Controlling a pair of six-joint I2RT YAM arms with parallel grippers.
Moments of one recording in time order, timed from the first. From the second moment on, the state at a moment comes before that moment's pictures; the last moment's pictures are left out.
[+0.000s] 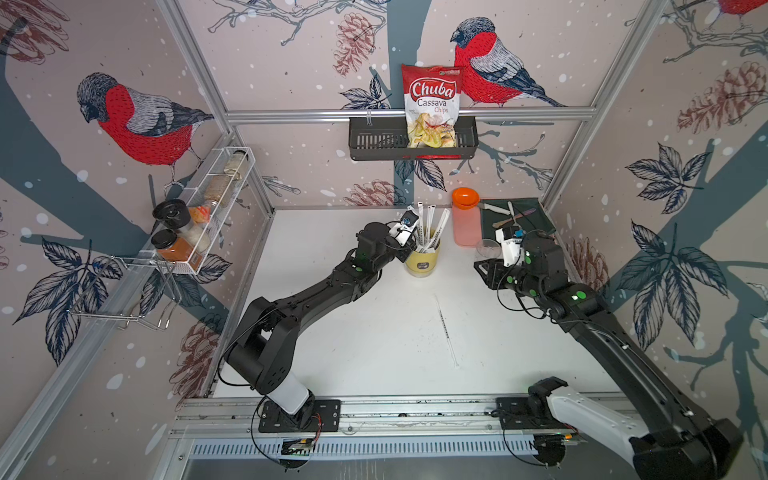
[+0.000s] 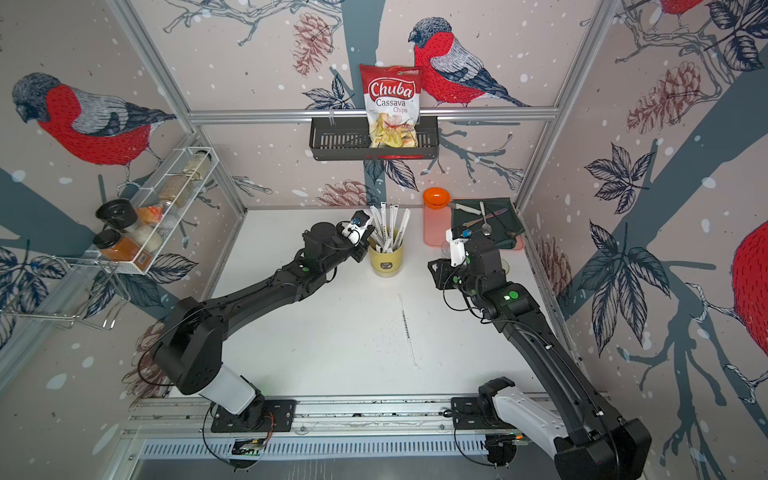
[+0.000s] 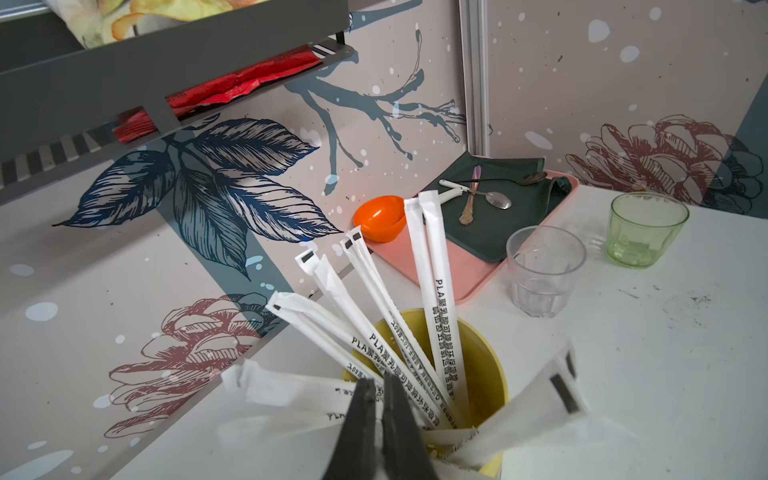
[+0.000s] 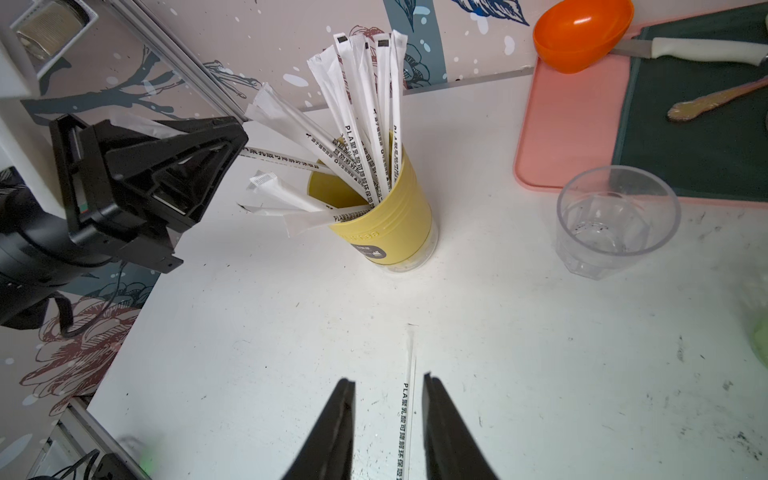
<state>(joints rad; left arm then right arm) -0.61 1.59 1.10 0.31 0.07 0.26 0.41 0.98 0.97 -0.55 -0.21 0.32</state>
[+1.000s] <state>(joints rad) -0.62 1.42 1.72 -0.90 0.09 -0.23 0.41 0.86 0.96 -0.53 -0.26 0.34</state>
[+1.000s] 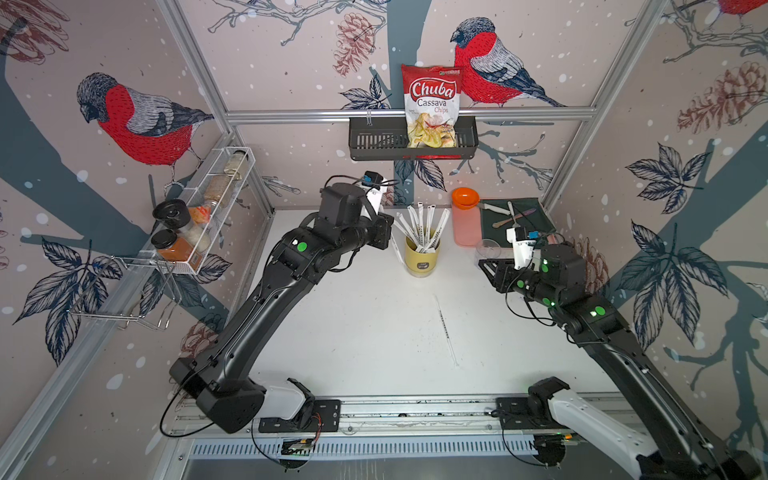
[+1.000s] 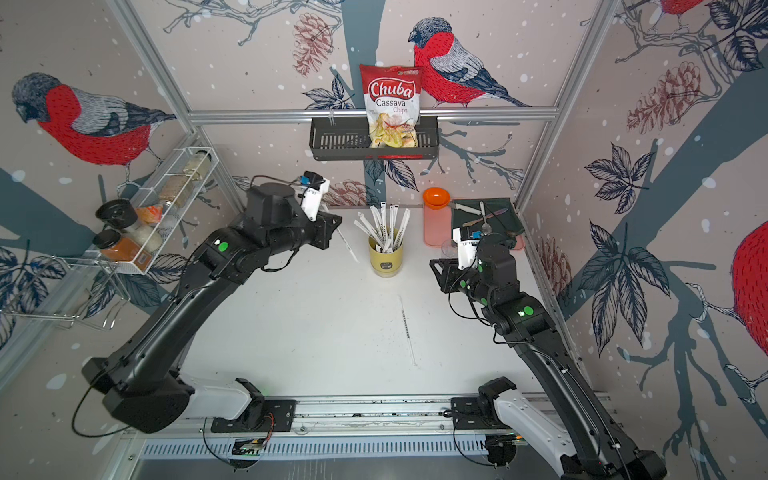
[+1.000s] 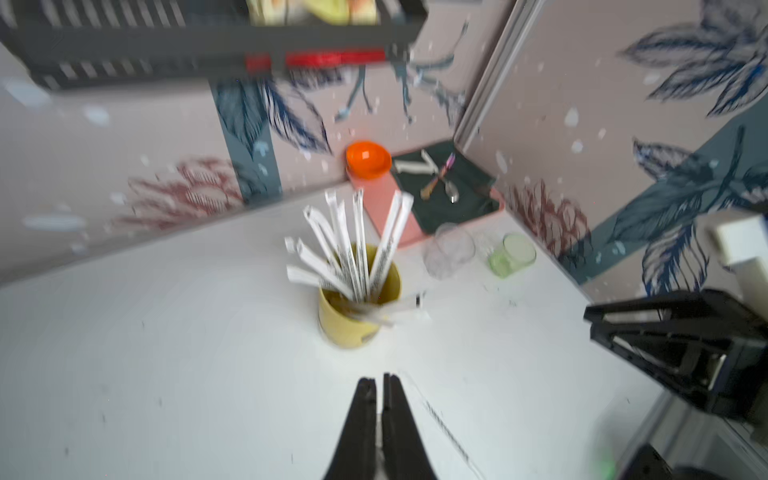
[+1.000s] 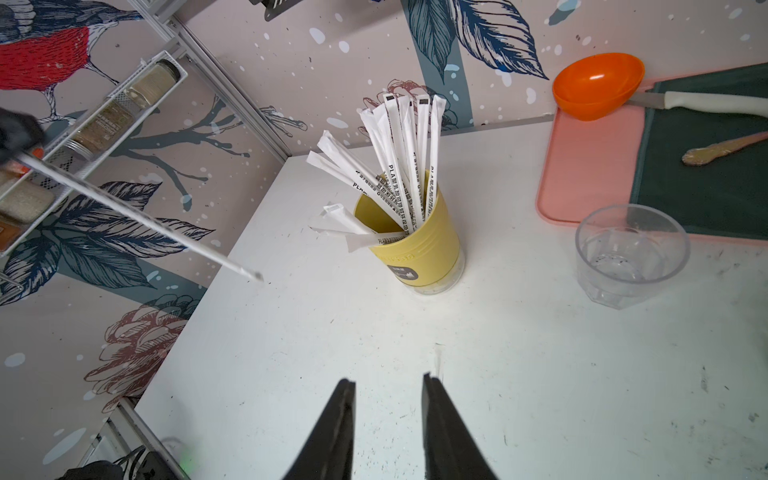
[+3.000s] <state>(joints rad) -0.47 1.93 1.39 -0.98 0.38 -0.28 0.43 0.75 0.74 -0.36 -0.47 0.47</state>
